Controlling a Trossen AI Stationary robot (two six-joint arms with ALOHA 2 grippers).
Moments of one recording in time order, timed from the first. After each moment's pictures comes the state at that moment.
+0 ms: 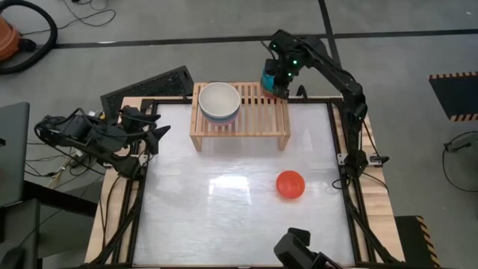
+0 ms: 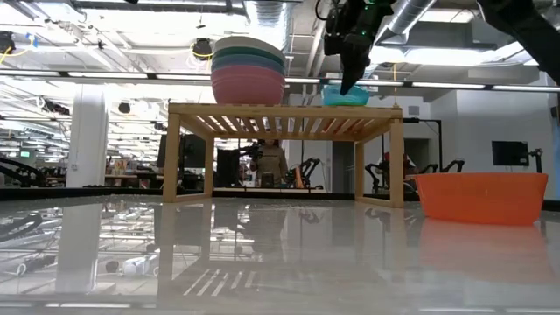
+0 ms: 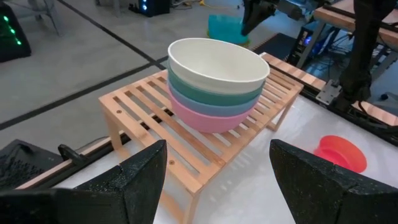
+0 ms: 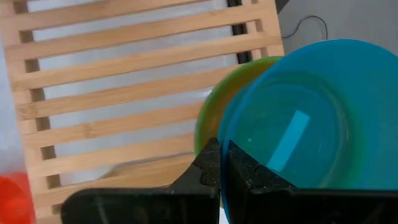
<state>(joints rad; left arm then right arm) -0.33 0.78 1.22 -1.07 -0.91 -0.69 -0.73 2.02 2.35 -1.53 -0.15 -0.53</state>
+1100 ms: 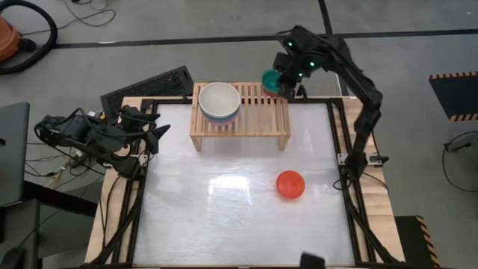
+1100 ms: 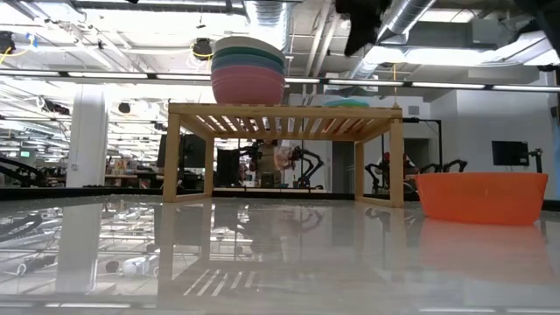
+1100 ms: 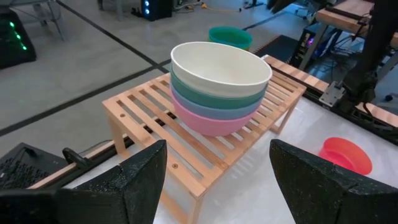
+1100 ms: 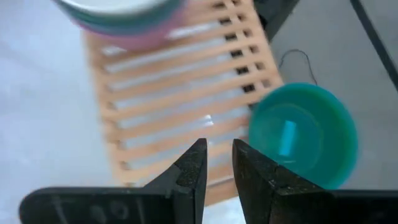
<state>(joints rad) -0.33 0.78 1.22 -1.06 -0.92 -0.68 -0.64 1.84 2.36 -1.51 -0.15 -0.33</state>
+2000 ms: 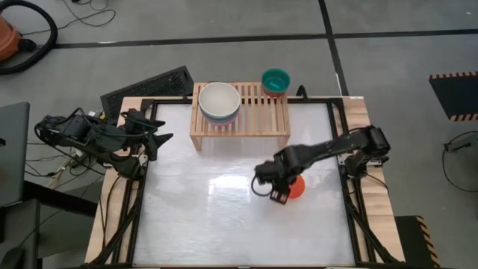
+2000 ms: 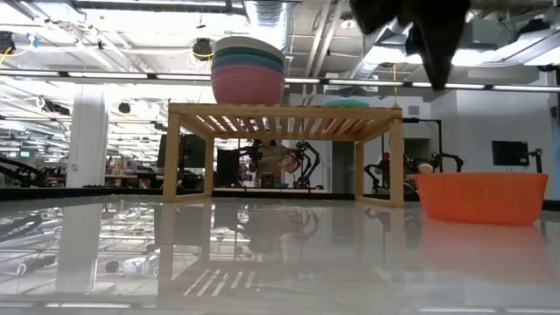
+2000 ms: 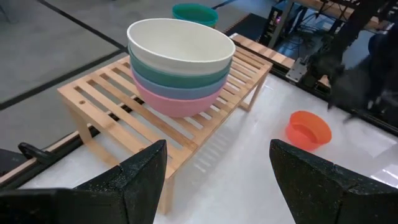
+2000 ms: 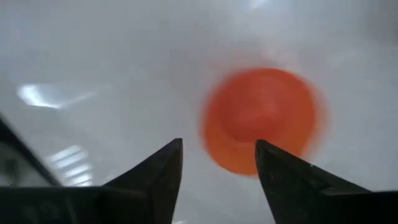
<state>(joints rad) -0.33 0.78 1.22 -1.04 -0.76 -0.65 0.23 1.75 1.56 -1.36 -0.07 0.66</state>
